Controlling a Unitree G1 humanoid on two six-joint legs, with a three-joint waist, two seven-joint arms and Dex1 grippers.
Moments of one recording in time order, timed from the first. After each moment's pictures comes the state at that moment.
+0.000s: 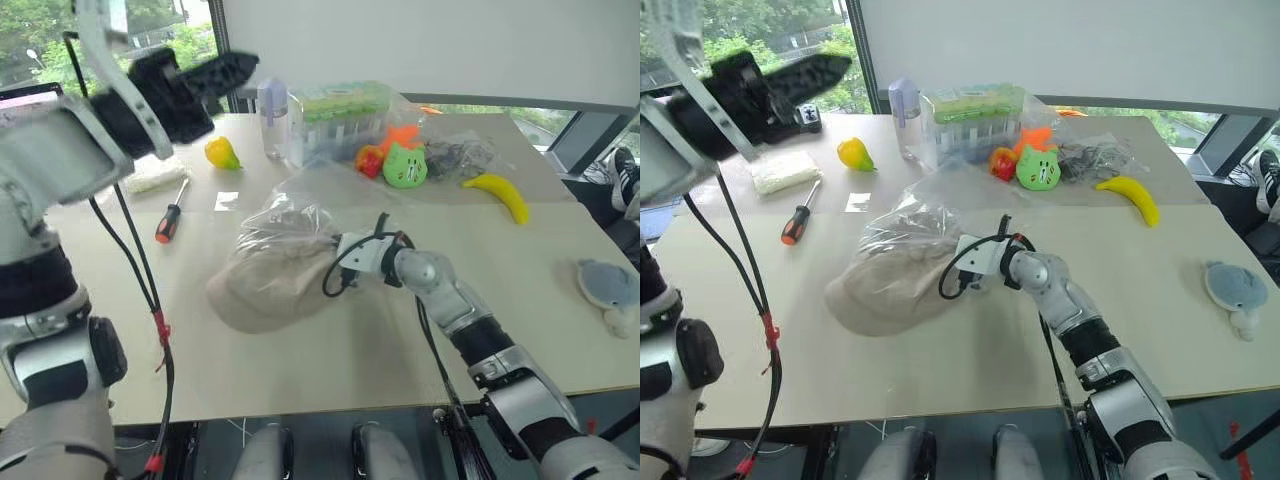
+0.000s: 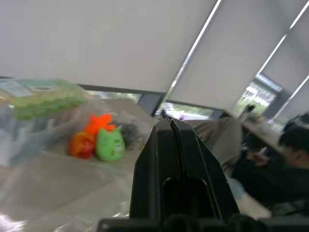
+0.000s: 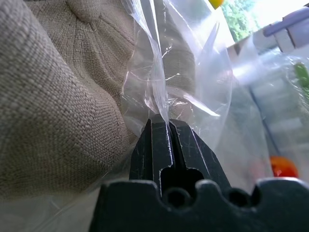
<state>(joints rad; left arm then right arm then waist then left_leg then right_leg) -0.95 0.75 0.28 -0.17 -1.45 1.07 0.02 -0.74 -0.42 0.36 0.41 -0.40 -0.17 0.50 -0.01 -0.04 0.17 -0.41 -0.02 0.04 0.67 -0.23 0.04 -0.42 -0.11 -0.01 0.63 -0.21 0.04</state>
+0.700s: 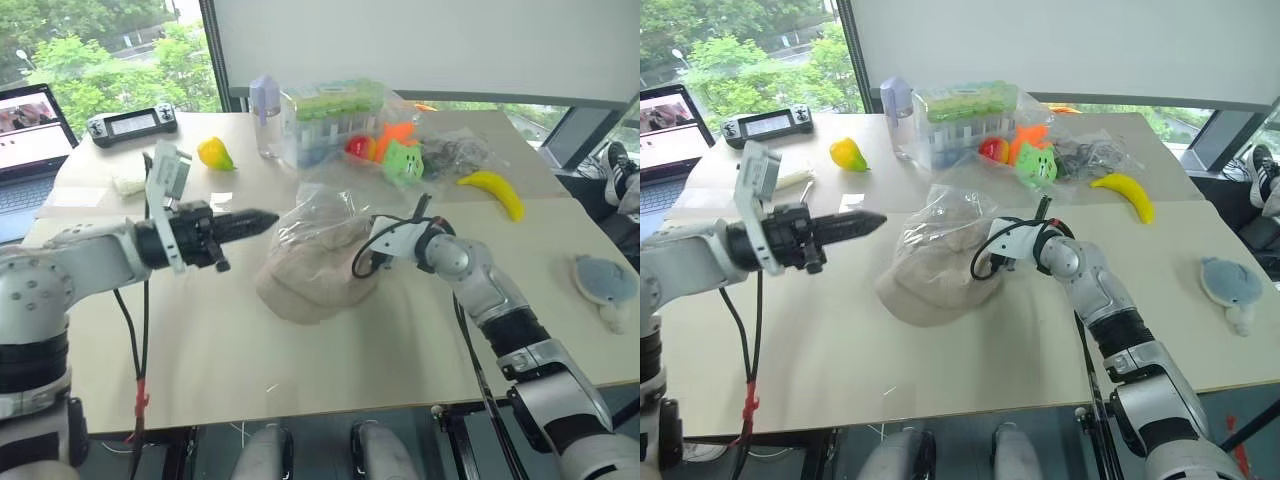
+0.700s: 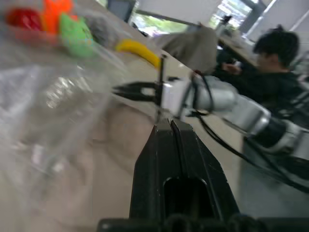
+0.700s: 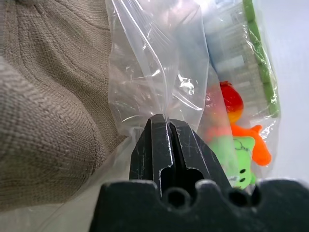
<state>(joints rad) -0.52 0.91 0.31 -0.27 -1.58 1.17 -0.40 -0.76 -0.49 0.32 0.40 -0.45 -0.14 0.44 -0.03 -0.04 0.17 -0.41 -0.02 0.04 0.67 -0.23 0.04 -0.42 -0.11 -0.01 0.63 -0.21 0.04</state>
